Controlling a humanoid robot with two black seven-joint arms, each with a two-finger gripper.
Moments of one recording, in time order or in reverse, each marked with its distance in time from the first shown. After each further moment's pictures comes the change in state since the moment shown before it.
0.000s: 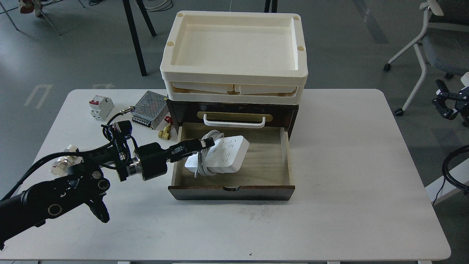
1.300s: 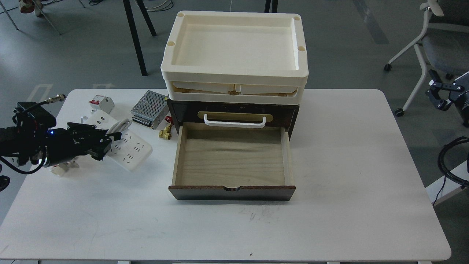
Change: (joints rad) left arm -0.026 0.457 -0.038 -0.080 0.655 0.235 0.001; right arm 0.034 -0.009 -0.011 0.042 -0.001 -0.002 0.000
